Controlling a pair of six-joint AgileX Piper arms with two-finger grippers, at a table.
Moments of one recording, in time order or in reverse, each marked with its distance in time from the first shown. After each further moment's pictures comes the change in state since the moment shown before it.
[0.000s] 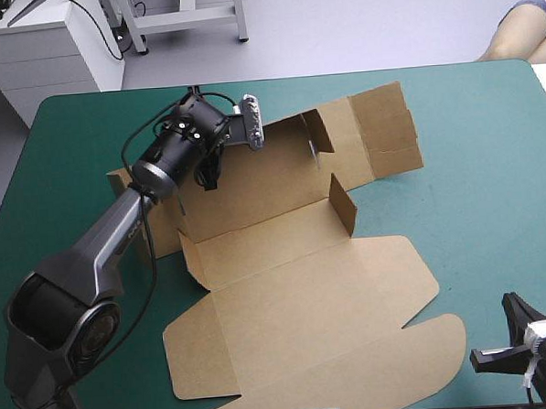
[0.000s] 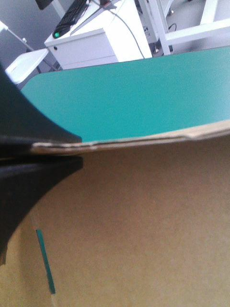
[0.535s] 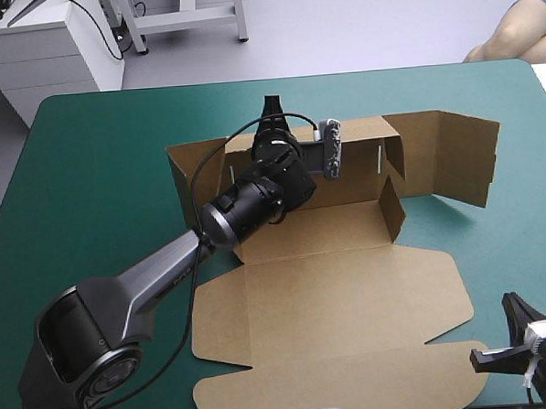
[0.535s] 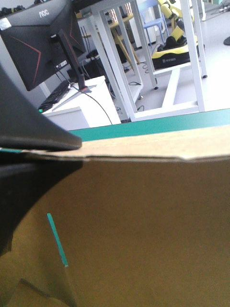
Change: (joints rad) left arm -0.348 0.004 0.042 0.339 -0.049 -0.291; right arm 0.000 0.000 0.000 0.000 0.000 0.000
